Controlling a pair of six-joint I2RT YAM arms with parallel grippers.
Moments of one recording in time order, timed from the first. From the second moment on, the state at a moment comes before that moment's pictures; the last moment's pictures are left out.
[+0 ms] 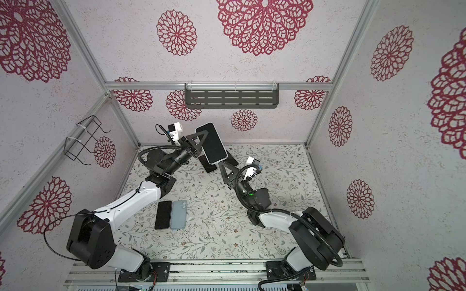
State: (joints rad) left arm -0.47 1.51 1.11 0.85 0.38 -1.35; right arm 0.75 1.48 0.62 1.45 -0.07 1.09
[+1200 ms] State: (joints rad) left arm -0.49 1.51 1.05 0.89 0.35 -1.38; right arm 0.75 1.49 0.62 1.46 -0.06 1.12
